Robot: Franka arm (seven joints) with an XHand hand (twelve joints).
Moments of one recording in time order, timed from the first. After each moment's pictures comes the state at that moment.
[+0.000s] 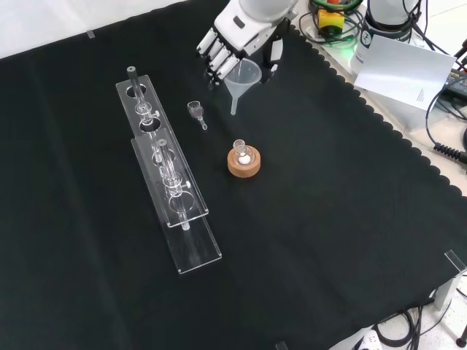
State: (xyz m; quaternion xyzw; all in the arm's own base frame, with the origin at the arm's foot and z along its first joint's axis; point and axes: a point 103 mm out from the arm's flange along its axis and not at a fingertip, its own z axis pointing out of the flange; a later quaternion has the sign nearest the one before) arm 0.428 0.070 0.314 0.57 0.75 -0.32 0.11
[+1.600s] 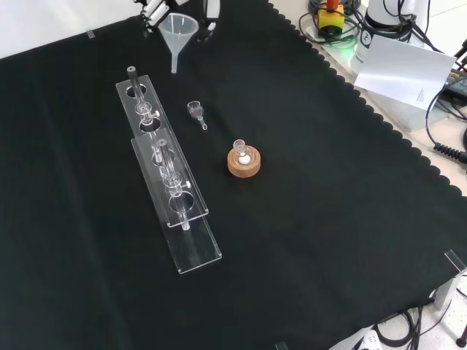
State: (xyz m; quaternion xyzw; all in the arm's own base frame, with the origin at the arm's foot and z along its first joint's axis) arm 0.497 -0.060 0.352 0.64 0.70 -0.30 0.09
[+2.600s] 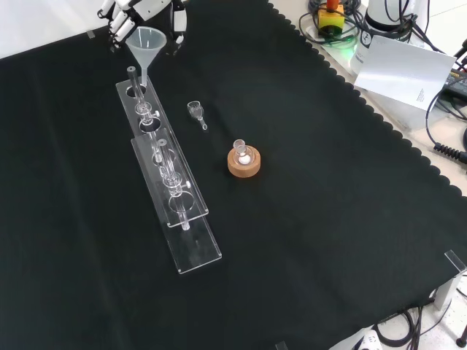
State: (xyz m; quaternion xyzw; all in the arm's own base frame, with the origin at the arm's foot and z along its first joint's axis) arm 0.565 -0.066 0.343 0.62 0.71 -0.30 0.10
